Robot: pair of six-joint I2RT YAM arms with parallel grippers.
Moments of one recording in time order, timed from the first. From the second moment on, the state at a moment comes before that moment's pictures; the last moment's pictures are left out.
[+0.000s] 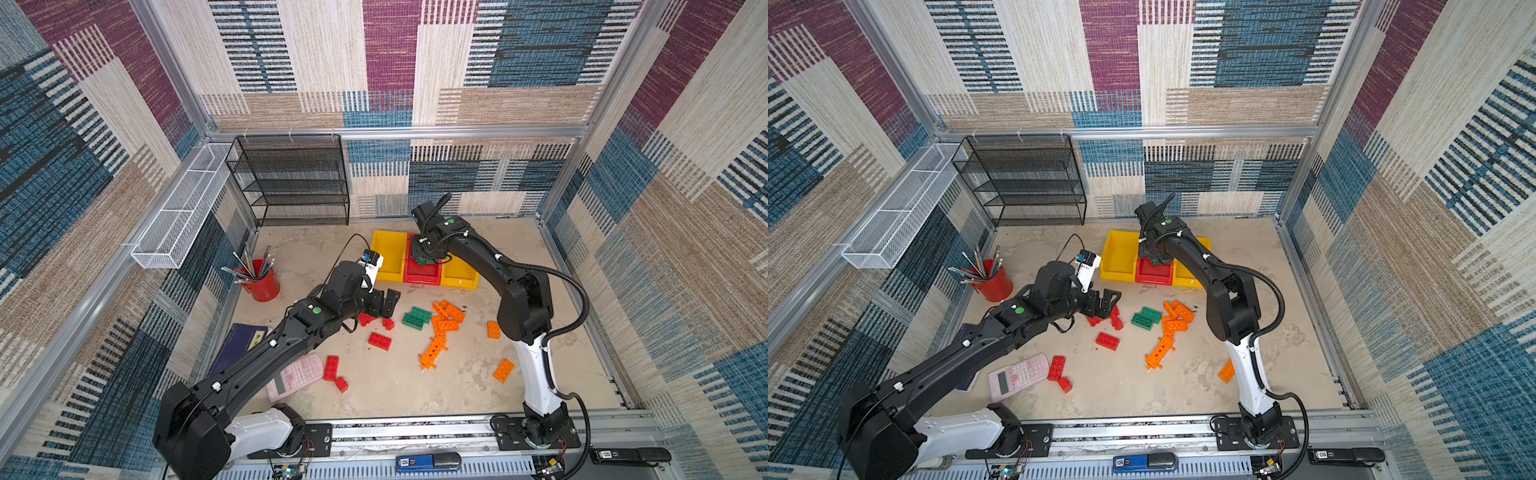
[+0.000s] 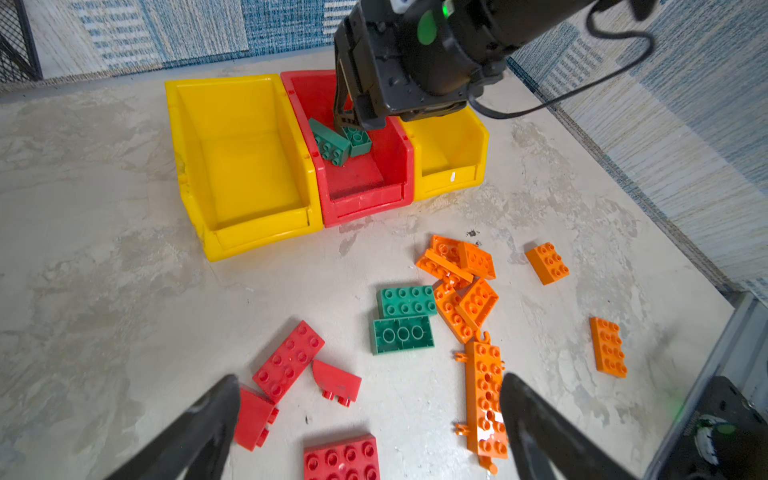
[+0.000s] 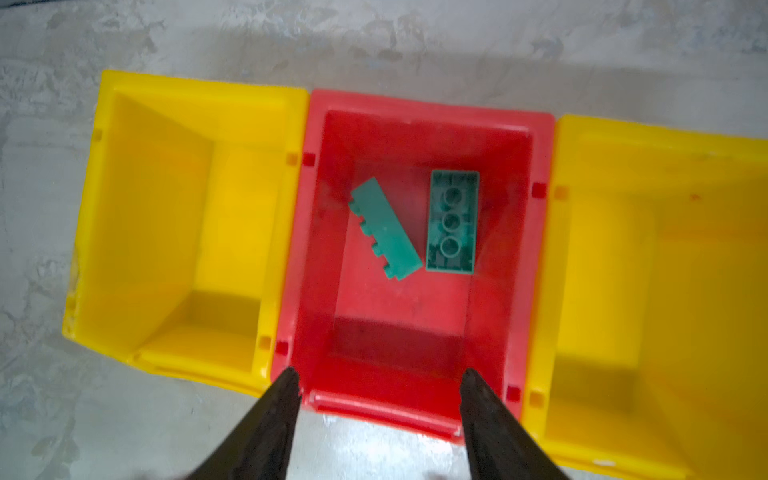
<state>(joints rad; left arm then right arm) -0.65 1.20 0.95 -0.36 0.06 -0.25 0.53 2.15 1.99 -0.91 0.17 0.50</state>
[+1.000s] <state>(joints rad) -0.65 1.11 0.85 -0.35 0.14 -0.31 0.54 1.69 1.10 -0.71 0.20 0.62</state>
